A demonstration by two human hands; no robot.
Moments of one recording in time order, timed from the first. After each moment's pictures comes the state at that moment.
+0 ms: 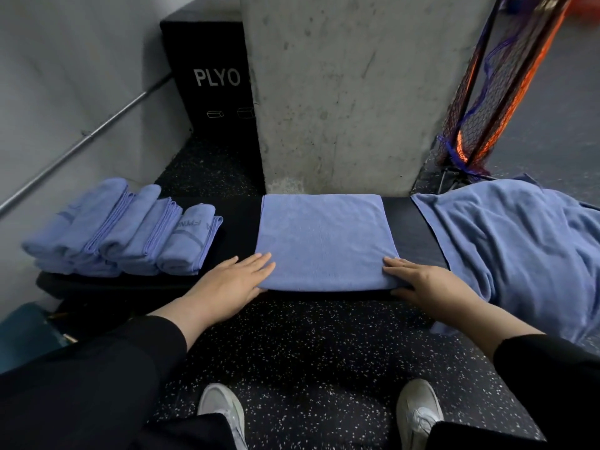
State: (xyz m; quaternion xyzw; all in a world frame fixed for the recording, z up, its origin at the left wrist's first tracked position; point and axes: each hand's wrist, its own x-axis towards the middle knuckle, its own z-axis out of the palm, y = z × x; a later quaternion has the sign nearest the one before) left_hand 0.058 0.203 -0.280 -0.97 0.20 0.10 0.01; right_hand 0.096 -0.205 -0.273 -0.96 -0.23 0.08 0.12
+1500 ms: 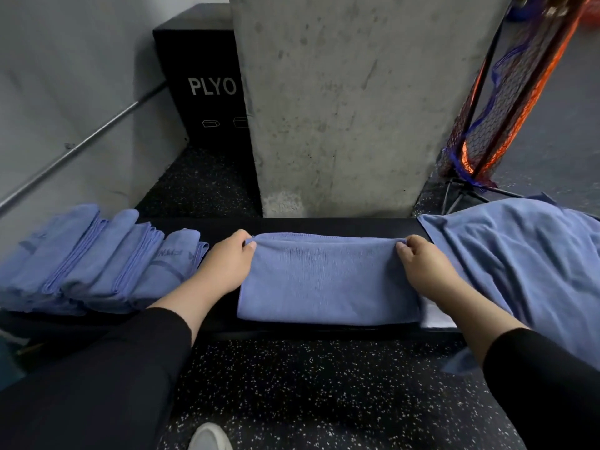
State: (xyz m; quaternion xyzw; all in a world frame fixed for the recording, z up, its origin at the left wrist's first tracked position) left_hand 0.154 0.179 -0.246 -0.95 -0.11 0.02 -0.30; right_hand 0.179 -0.165 -0.248 -0.93 0.06 0.02 0.35
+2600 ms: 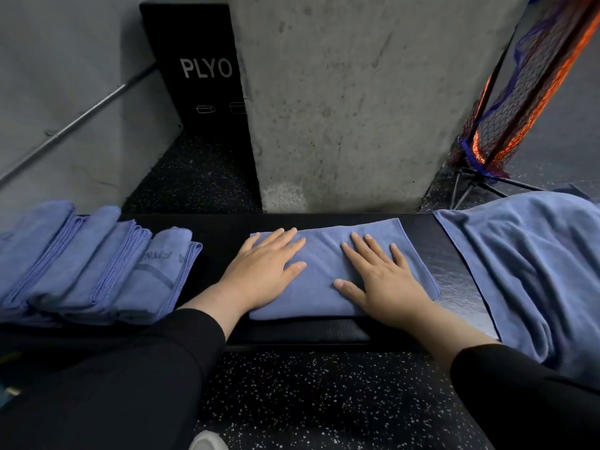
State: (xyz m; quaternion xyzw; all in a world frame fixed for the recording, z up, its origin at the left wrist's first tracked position) left_hand 0.180 0.150 -0.290 -0.99 0.13 0.06 -0.08; right_hand 0.175 -0.102 -0.292 -0.98 -0.19 0.08 0.08
